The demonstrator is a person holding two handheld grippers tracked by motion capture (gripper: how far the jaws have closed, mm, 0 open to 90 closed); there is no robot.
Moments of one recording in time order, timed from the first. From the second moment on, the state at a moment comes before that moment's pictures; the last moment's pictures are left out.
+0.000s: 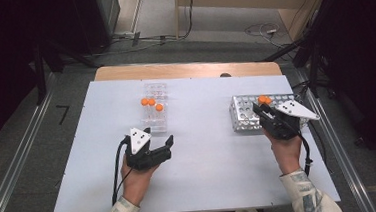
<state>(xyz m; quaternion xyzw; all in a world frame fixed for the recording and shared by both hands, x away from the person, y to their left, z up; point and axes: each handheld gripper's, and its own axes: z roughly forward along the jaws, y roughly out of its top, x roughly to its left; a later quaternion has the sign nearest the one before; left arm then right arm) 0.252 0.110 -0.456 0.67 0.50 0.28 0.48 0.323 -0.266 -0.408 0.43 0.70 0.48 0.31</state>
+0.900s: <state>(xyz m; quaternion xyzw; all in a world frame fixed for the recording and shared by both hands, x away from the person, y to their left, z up) 0.251 0.109 -0.455 0.67 0.49 0.28 0.48 0.307 -0.235 -0.415 0.38 0.74 0.49 0.26</state>
